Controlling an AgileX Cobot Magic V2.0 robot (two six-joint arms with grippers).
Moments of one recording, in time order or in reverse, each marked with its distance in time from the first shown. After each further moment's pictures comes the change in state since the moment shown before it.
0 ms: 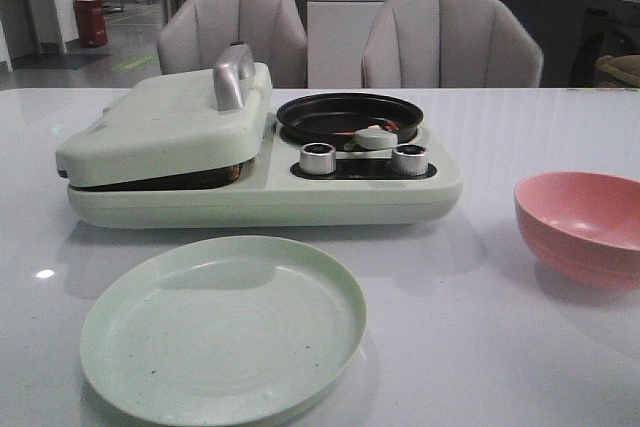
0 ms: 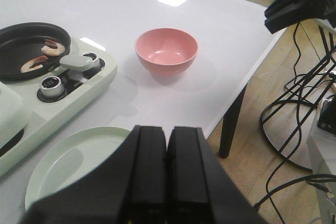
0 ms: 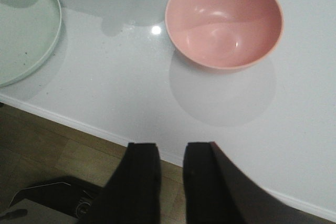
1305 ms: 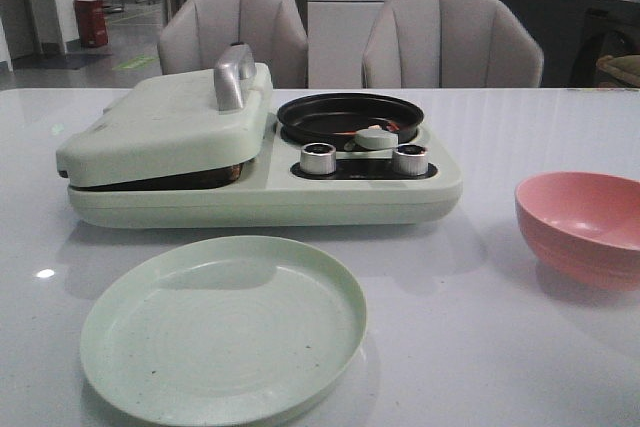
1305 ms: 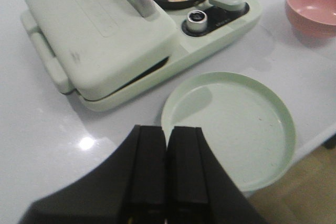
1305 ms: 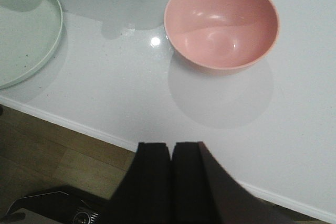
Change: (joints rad) left arm 0.395 -0.040 0.033 0.254 0.093 -0.151; right arm 0.000 -0.051 0.021 -0.004 -0.012 0.003
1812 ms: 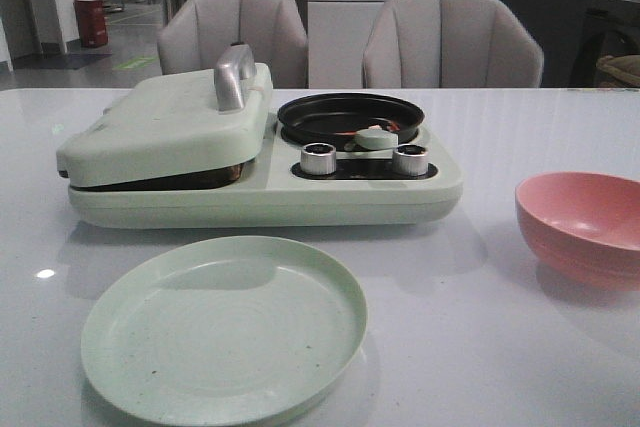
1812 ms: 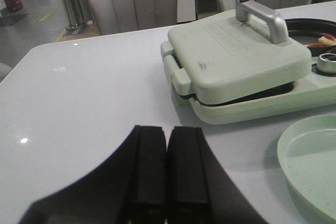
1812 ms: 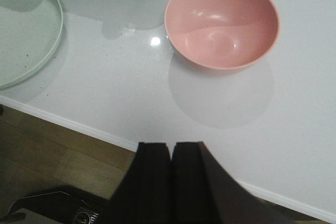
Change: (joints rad) left arm 0.315 -0.562 0.591 -0.002 -0.404 0.000; right arm 0.000 0.000 0.000 0.000 0.000 0.000
